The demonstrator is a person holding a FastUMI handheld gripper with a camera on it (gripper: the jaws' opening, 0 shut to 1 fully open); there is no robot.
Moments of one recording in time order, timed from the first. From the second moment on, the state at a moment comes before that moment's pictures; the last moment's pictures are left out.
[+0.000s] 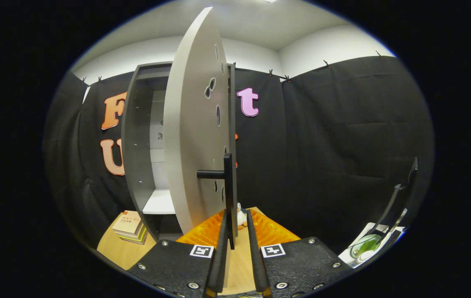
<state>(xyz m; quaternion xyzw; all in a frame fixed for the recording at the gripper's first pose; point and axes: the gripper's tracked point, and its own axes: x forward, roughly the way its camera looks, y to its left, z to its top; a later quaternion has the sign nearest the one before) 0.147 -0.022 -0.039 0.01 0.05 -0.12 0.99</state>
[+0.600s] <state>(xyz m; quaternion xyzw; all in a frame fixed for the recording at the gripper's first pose) 0.141 -0.076 -0.039 0.03 0.05 -0.12 0.99</state>
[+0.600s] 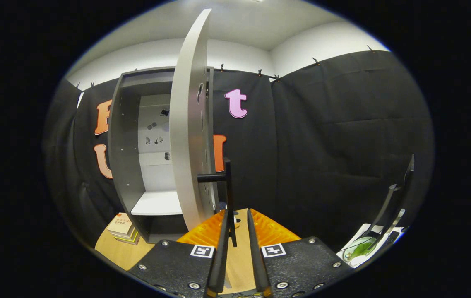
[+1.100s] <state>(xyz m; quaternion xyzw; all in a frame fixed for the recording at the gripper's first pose) 0.120 -0.110 -0.031 0.02 0.04 -0.16 0.99</state>
